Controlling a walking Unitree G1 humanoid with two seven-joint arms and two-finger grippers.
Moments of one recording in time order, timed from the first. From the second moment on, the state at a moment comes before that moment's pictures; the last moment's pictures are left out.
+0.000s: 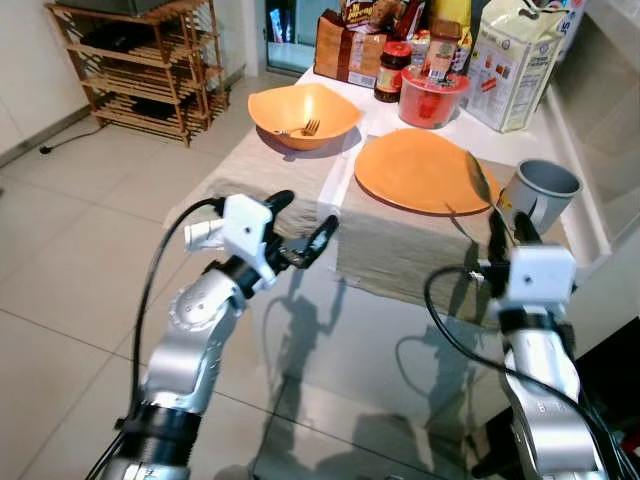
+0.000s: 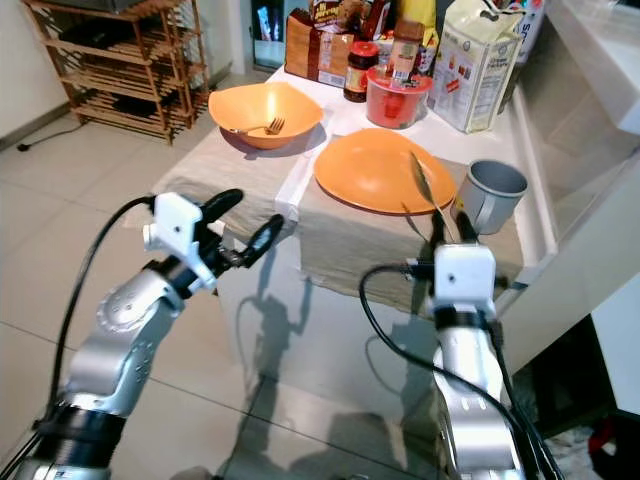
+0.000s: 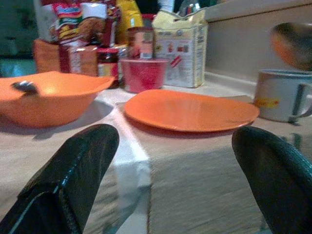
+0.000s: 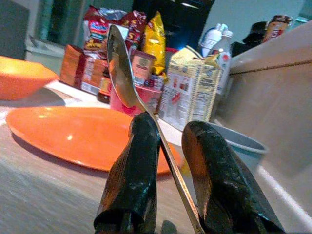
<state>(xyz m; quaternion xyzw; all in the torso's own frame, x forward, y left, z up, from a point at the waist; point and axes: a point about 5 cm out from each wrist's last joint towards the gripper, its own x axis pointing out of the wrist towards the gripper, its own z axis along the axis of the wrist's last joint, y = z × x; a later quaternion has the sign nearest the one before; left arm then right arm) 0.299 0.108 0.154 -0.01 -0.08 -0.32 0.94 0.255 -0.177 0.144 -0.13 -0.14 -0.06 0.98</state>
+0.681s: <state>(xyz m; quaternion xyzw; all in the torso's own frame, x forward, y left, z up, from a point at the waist) 0.303 0.097 0.154 0.00 -0.09 -0.31 0.95 0.272 -0.174 0.131 -0.11 -0.11 -0.05 0.99</state>
